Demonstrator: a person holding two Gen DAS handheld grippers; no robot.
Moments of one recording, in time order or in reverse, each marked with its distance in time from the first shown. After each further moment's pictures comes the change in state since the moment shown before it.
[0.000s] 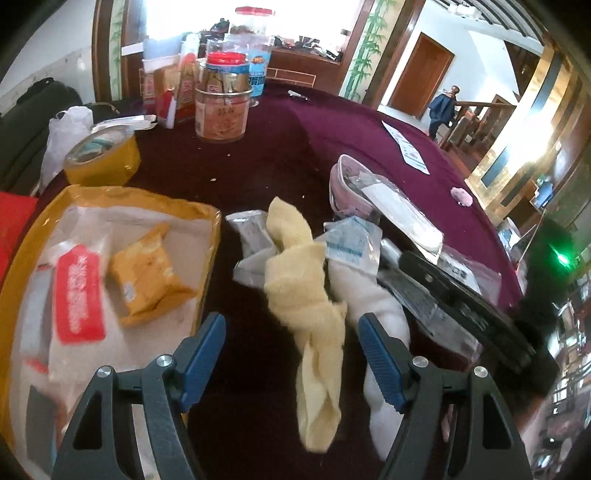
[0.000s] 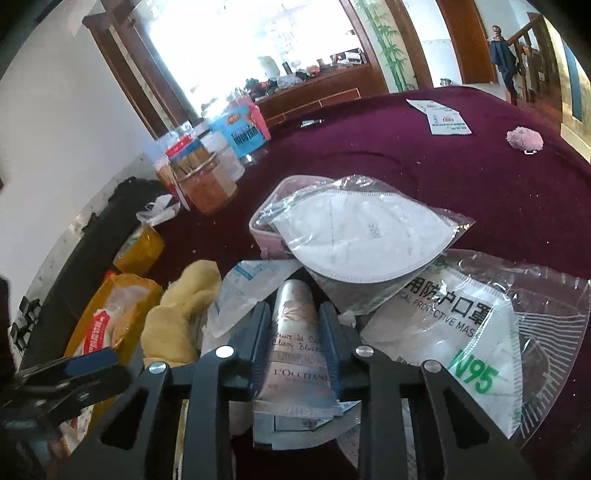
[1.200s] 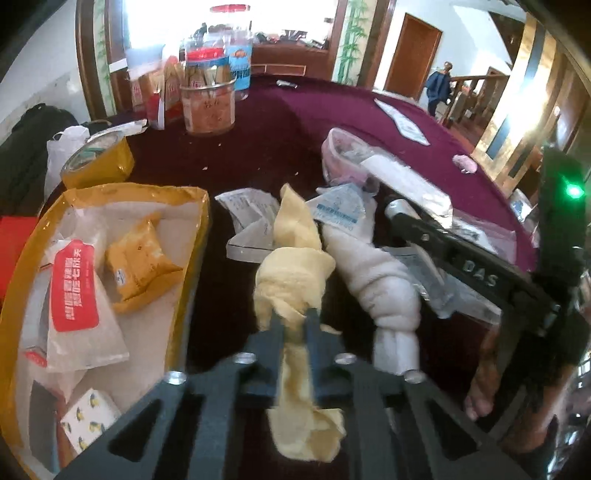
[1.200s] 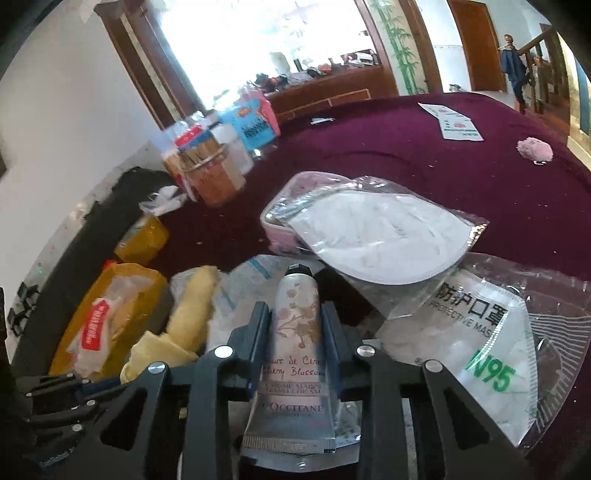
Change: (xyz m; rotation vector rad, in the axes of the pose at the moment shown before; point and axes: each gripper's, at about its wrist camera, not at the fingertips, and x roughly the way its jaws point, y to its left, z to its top) left arm 0.008 -0.016 -0.022 0.106 0.015 0.067; right arm 0.003 0.011 -0.003 -0.053 0.015 0.011
